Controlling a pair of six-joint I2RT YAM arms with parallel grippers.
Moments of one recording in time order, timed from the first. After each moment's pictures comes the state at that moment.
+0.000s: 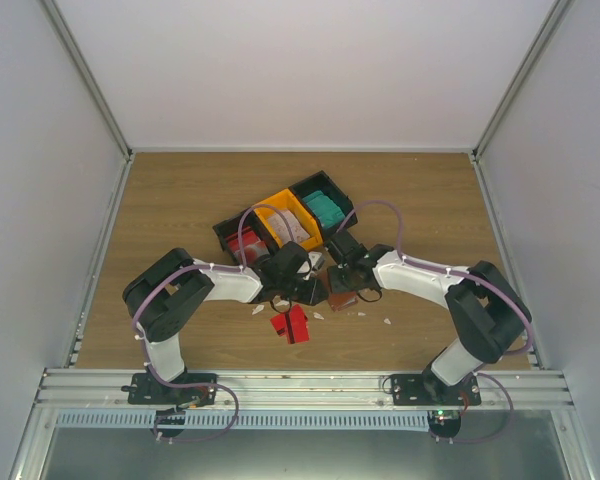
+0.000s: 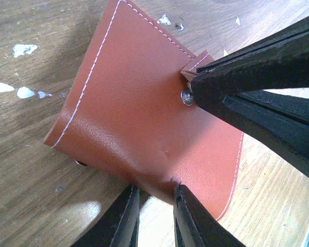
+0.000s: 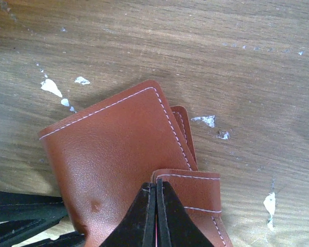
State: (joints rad) left arm -0.81 1.81 0.84 0.11 0.36 -0.57; right arm 0.72 1.60 0.90 -0.51 0.11 0.50
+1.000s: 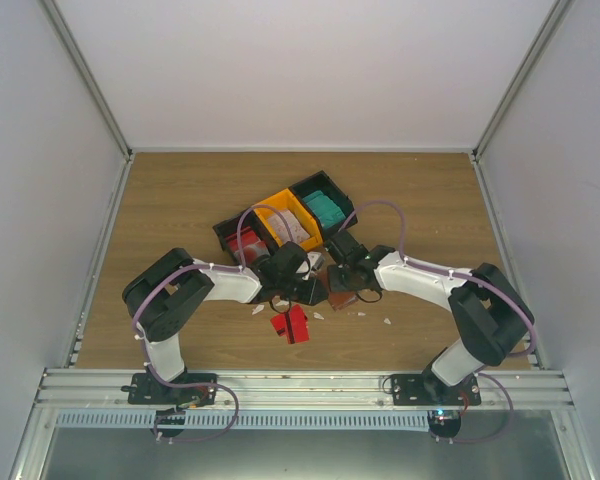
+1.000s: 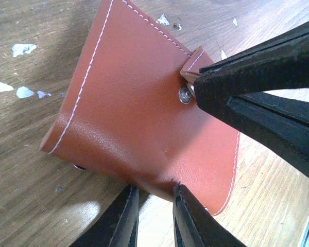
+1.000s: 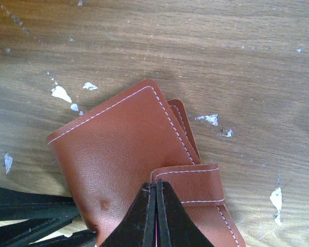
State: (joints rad) left arm -0.80 1.81 0.83 0.13 0.37 -0.57; right arm 0.73 1.58 0.89 -0.50 0.11 0.57
